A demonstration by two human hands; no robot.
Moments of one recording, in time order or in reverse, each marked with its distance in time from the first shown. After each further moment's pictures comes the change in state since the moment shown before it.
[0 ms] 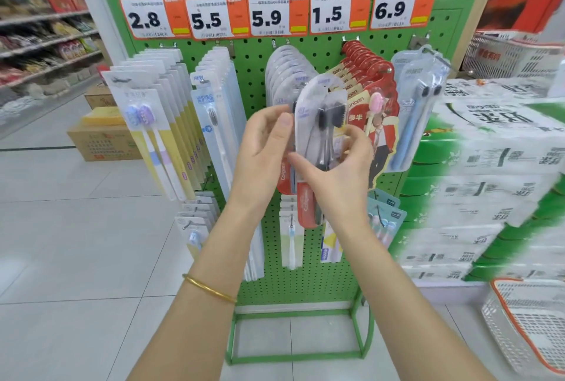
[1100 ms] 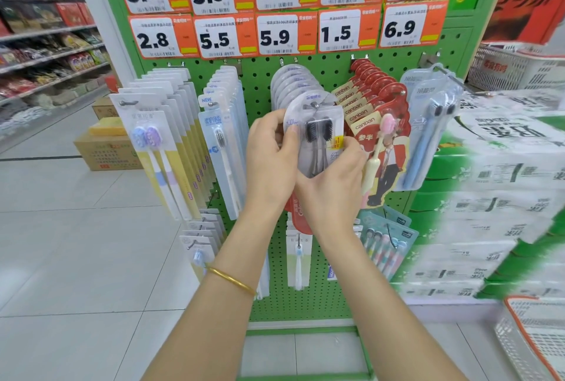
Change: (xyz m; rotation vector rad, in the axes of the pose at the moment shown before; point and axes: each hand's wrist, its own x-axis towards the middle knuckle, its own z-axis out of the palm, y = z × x) left_hand 0.039 -0.005 0.009 0.275 0.151 0.135; right_hand 0.015 -0.005 0.044 -0.279 0.210 -0.106
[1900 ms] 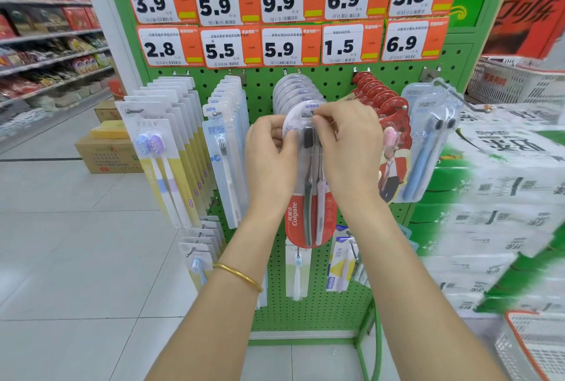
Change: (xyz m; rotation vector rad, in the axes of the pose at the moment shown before) left_hand 0.013 -0.003 0.005 0.059 0.120 -0.019; right_hand 0.065 -0.024 -0.019 0.020 0.028 -0.493
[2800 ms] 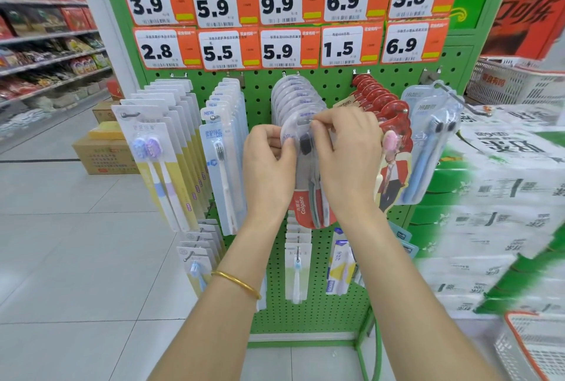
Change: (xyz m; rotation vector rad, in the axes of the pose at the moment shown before) left_hand -0.002 -0.008 0.000 0.034 0.001 -0.026; right_hand -0.007 0.002 0.004 -0.054 0.067 -0.026
